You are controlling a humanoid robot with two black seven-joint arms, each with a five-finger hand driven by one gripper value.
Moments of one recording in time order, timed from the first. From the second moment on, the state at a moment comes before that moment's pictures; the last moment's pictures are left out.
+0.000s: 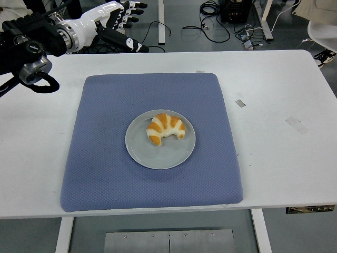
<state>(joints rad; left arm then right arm) -1.34 0.52 -0.20 -1.14 0.50 0.05 0.06 -0.09 0.00 0.10 0.12 -0.10 -0.08 0.22</state>
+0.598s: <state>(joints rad) -1.23 0.51 -0.36 -0.82 0.29 -0.09 -0.08 -0.09 0.00 0.10 0.12 -0.10 -0.08 0.22</state>
